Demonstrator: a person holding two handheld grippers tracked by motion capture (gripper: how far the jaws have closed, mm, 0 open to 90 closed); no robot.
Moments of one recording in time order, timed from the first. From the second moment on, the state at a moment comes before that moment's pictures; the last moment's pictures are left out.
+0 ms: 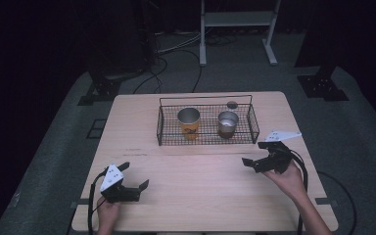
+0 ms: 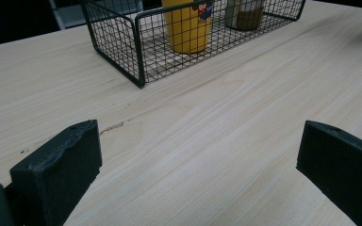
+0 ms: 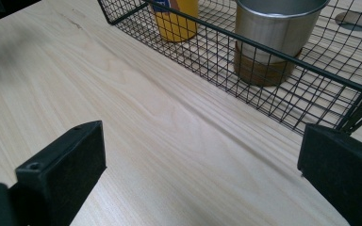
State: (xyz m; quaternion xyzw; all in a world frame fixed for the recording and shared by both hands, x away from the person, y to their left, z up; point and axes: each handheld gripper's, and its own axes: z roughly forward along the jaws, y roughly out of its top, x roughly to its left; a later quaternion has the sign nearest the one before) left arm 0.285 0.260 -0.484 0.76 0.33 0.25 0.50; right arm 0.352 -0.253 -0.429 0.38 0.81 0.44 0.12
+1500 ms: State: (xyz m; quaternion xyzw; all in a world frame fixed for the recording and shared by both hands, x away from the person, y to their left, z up) left arm 0.285 0.260 -0.484 0.76 0.33 0.25 0.50; right arm 0.312 -0.272 -0.459 0.39 0.80 0.44 0.11
